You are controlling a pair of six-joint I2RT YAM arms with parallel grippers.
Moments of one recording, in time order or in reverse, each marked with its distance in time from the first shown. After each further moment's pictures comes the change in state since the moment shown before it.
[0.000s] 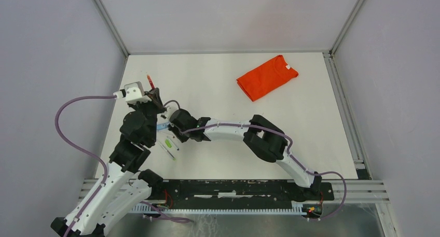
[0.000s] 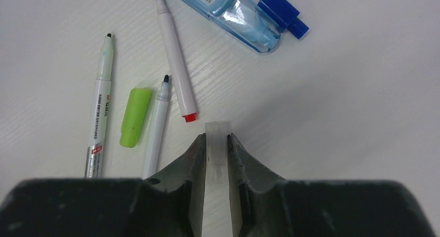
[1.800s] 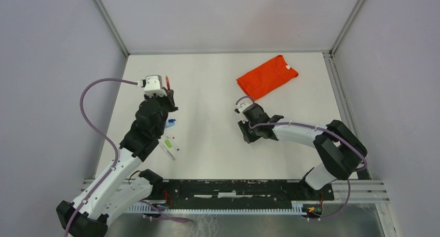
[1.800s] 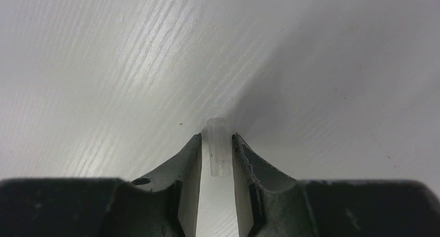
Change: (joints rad) left arm 0.024 0.164 0.018 -0.046 0.163 -0.020; right arm -0.405 -0.779 -0.988 -0.042 -0.094 -0.018
